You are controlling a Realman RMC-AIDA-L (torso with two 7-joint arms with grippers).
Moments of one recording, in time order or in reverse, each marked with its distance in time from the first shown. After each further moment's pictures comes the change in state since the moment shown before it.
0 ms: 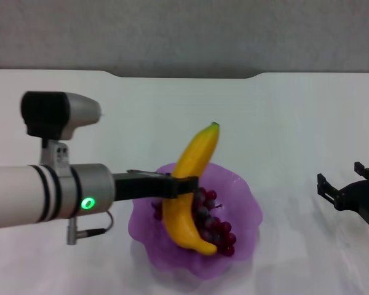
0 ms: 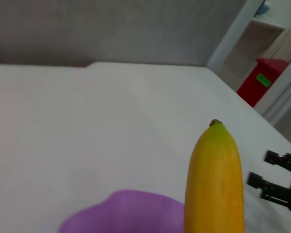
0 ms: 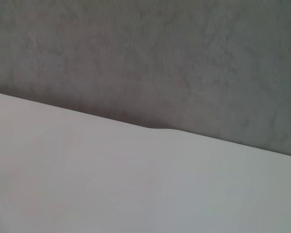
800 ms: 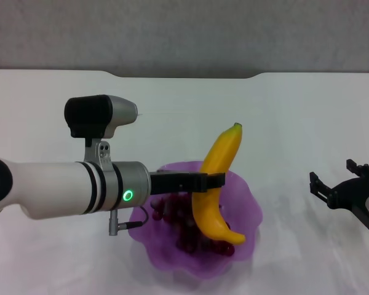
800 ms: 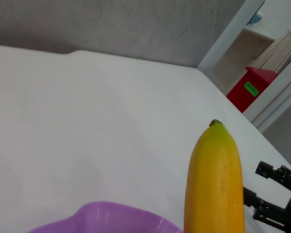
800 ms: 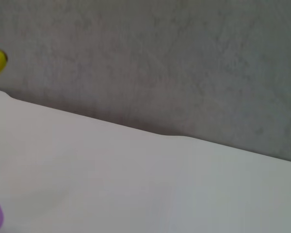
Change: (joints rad) left arm -0.203 -0.001 0.112 0.314 -0.235 0.186 0.077; right arm 0.008 0.001 -0.023 0.009 0.000 -0.008 0.000
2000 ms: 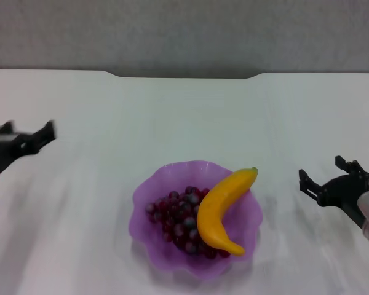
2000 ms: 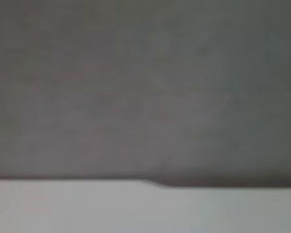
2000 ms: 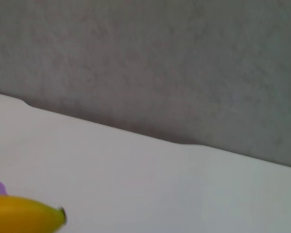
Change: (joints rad) left arm 0.374 -0.003 -0.239 -0.135 -0.227 0.445 0.673; right arm 0.003 -0.001 -0.024 0.033 0.000 -0.002 0.000
